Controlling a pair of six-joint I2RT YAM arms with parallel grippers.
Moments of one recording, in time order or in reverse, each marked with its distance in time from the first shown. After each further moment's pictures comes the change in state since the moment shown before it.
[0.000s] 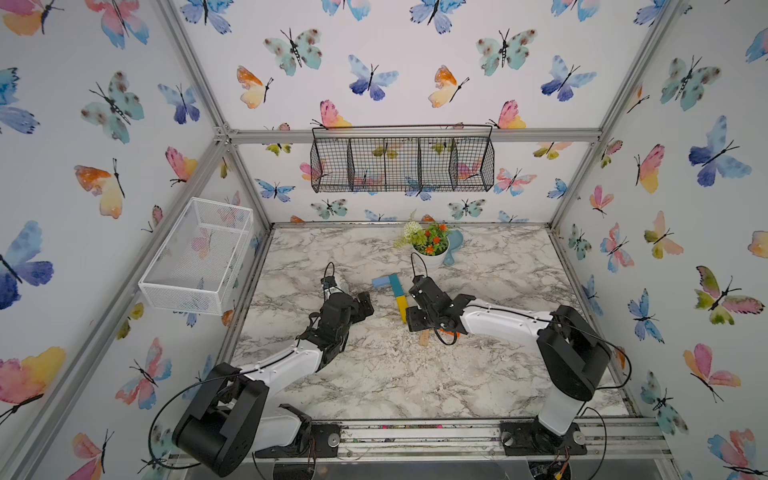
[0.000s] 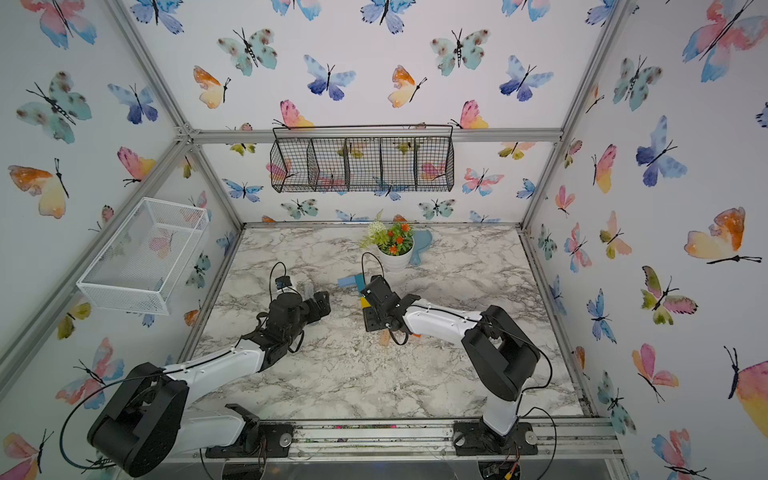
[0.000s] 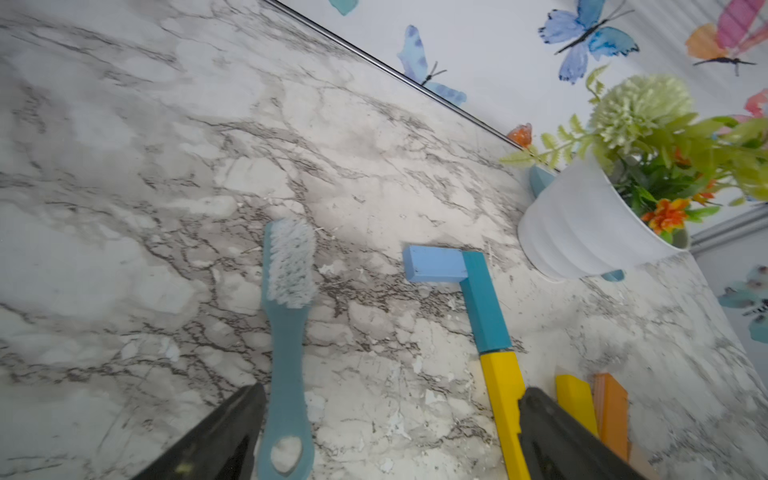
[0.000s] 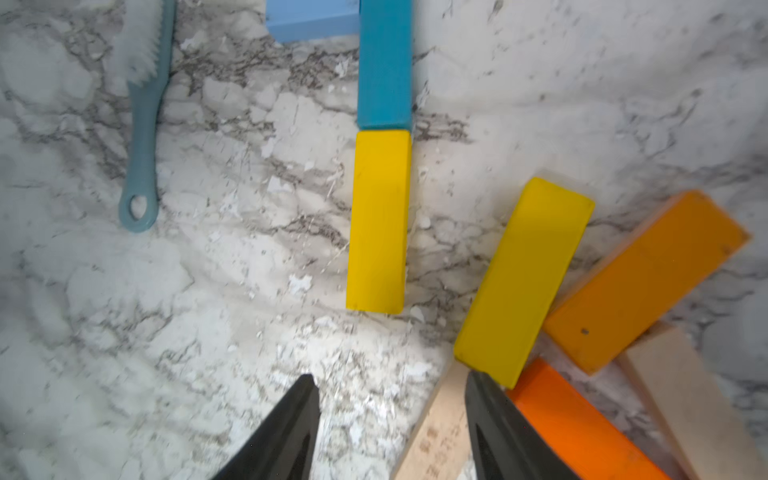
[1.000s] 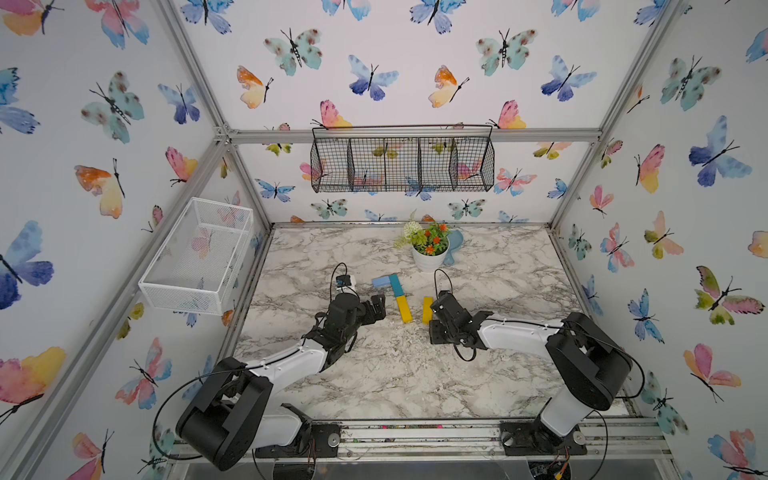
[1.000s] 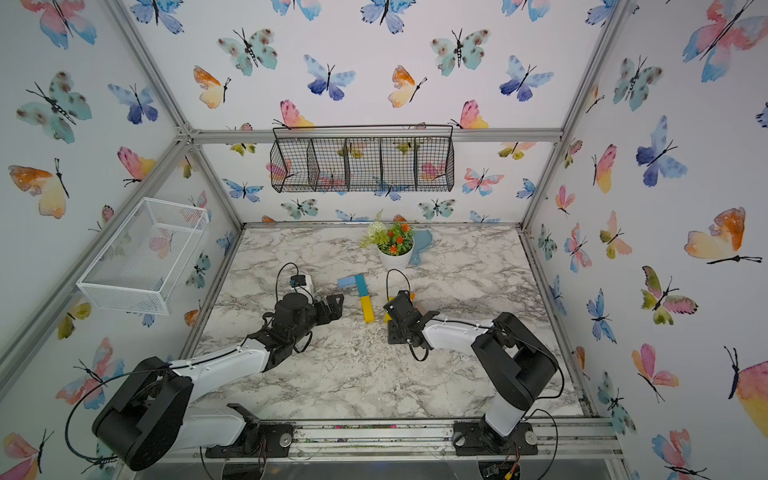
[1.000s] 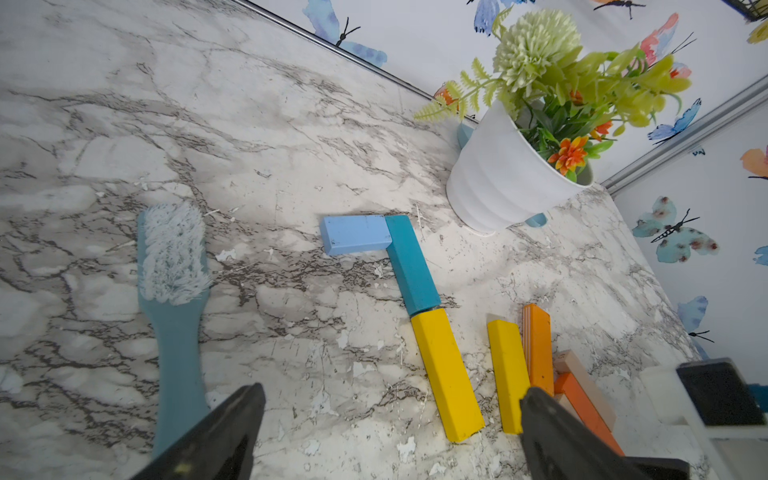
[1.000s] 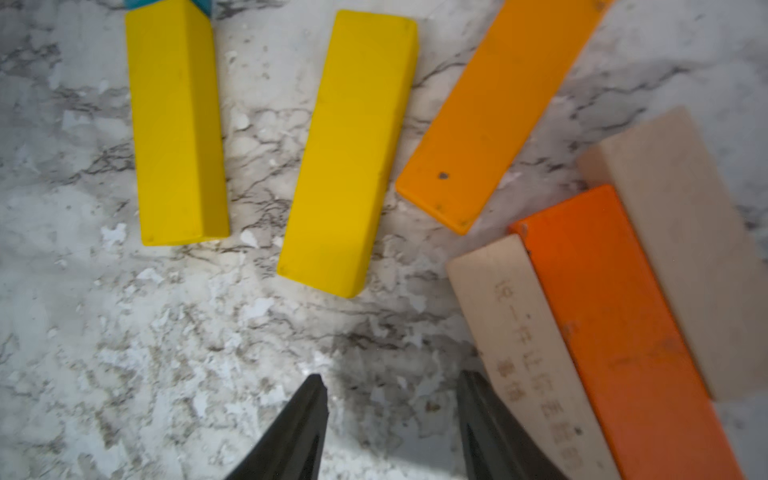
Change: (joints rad) left arm -0.039 0.031 0.012 0.047 0.109 0.042; right arm -0.106 -0.073 -0.248 0.089 0.086 0.101
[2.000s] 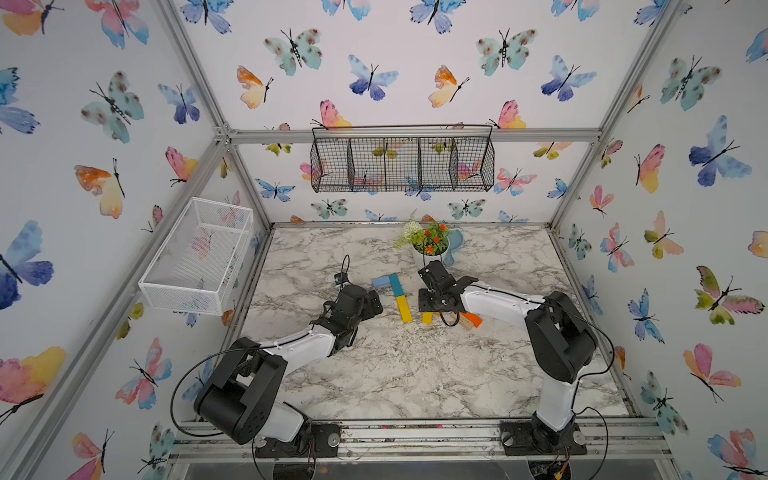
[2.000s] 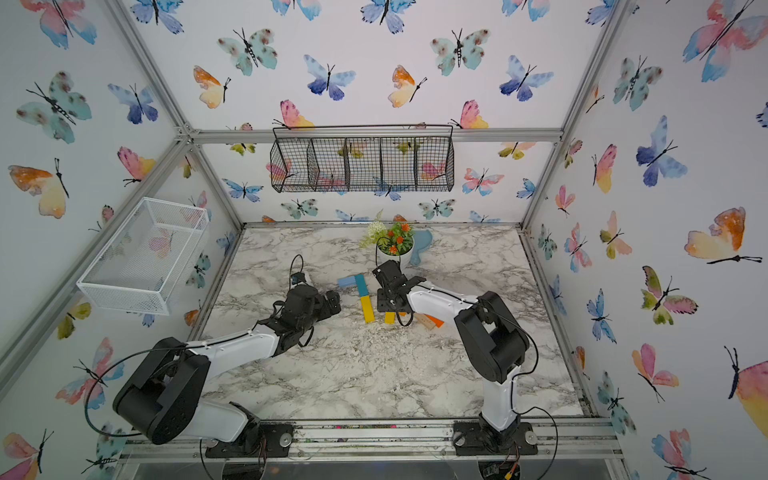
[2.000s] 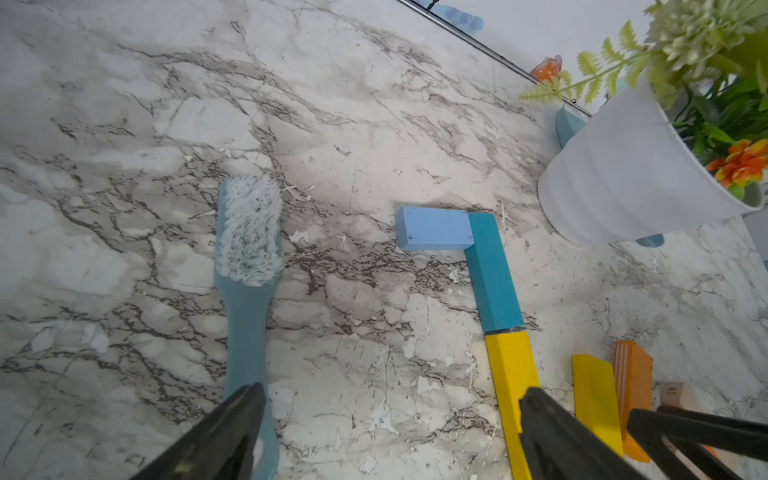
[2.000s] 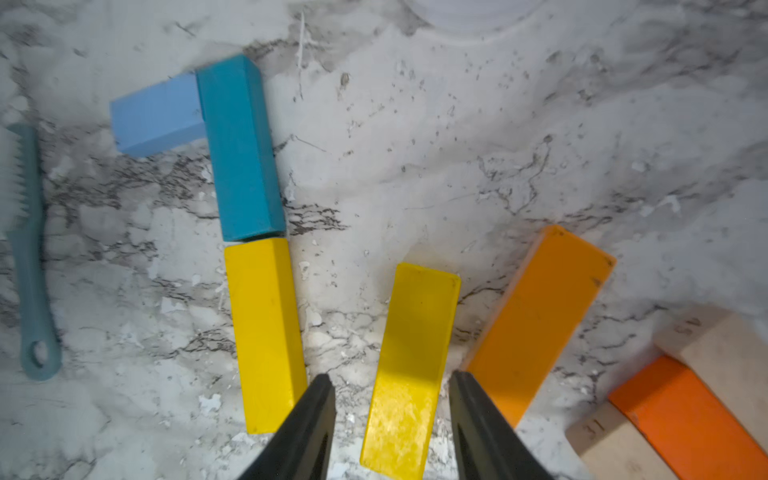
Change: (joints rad) left arm 0.018 0.134 0.127 -0.182 -0.117 -0.076; right arm -0.035 0.248 0.461 -0.232 -0.010 -0.034
